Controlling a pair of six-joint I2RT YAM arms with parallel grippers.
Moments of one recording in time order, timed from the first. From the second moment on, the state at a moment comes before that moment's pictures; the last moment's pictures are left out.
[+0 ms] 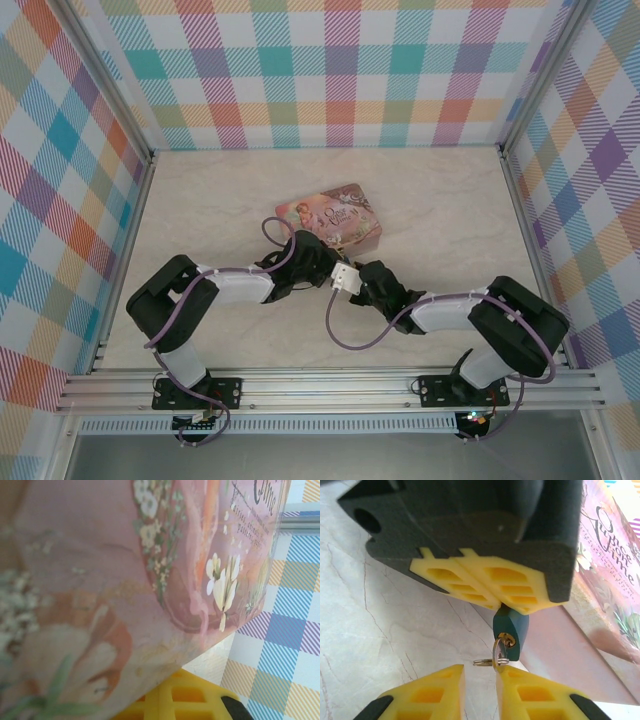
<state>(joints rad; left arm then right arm) -0.77 1.72 0.81 0.33 0.09 -1.46 0.86 1.49 0.46 0.45 0.26 -0.60</state>
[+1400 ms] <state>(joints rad) -0.77 1.72 0.81 0.33 0.09 -1.47 0.85 1.48 0.49 0.47 0.24 -0.61</state>
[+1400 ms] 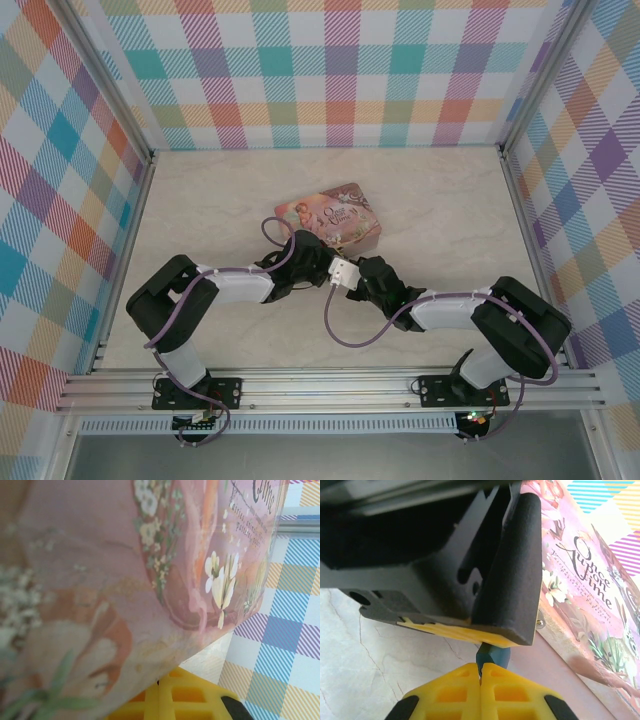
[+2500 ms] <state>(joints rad) -0.75 1.69 0.79 0.33 0.08 -1.52 0.79 1.49 0.53 0.45 0.12 -0.05</state>
